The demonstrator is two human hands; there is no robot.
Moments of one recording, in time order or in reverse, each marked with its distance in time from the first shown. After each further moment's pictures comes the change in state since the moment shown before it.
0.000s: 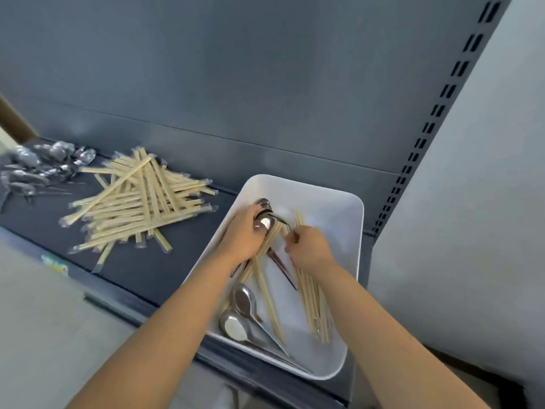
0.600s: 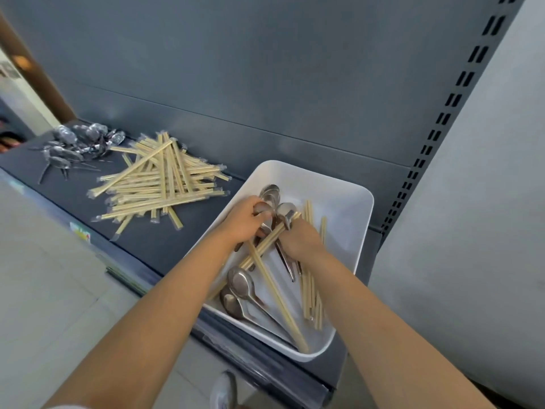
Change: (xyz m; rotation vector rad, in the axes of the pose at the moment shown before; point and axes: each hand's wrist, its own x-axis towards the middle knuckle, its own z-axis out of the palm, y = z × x) left_hand -0.012 0.004 -0.003 -0.200 -0.020 -0.140; right_hand -0.006 -0.005 0.009 -0.012 -0.113 0.004
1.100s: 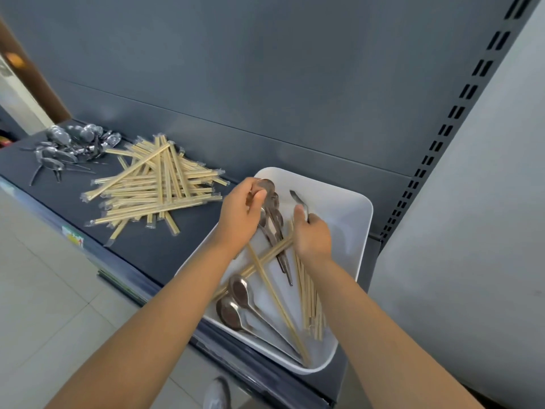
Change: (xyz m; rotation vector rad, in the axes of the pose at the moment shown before) left_hand -0.008 0.017 -0.006 -0.072 0.415 0.393; right_hand 0.004 -0.003 -0.007 0.390 0.326 0.009
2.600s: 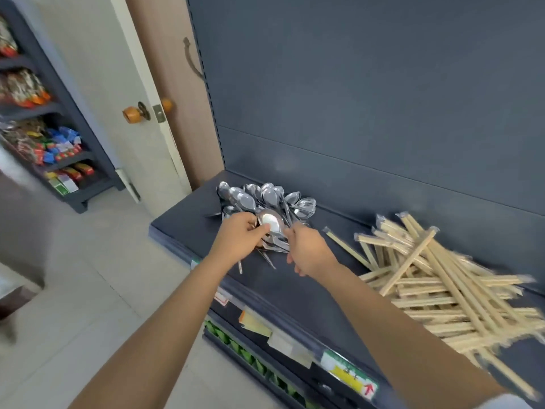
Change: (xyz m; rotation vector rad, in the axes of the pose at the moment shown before) left_hand 0.198 -0.337 -0.496 0.215 -0.204 -0.416; right_hand 0.041 -0.247 0.569 -0.549 -0.400 -0.257
